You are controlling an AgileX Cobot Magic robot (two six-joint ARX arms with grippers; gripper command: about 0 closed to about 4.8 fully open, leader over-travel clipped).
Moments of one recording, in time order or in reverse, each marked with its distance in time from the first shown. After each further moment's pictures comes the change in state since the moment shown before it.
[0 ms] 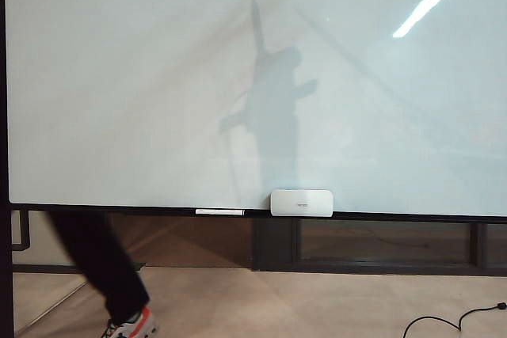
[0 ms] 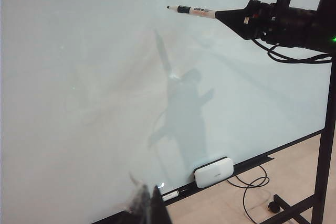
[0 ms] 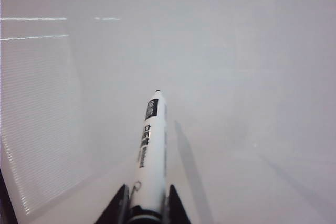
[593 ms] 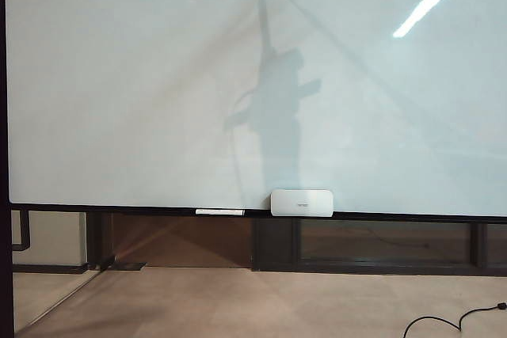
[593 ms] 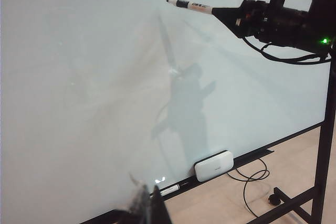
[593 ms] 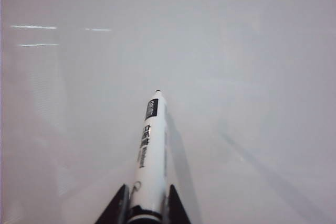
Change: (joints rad) left arm 0.000 0.000 0.000 -0.023 0.003 0.020; right arm -0.016 0.052 0.001 0.098 0.031 -0.037
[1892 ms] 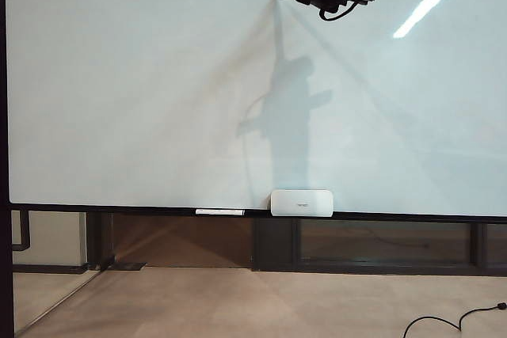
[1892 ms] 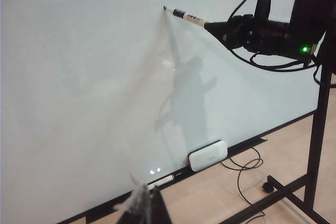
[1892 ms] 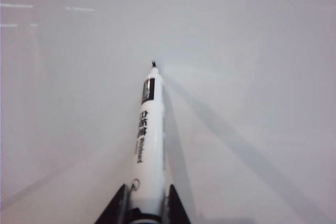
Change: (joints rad) left arm 0.000 0.014 0.000 -0.029 0.023 0.021; right arm -0.035 0.078 0.000 -0.016 0.010 -0.002
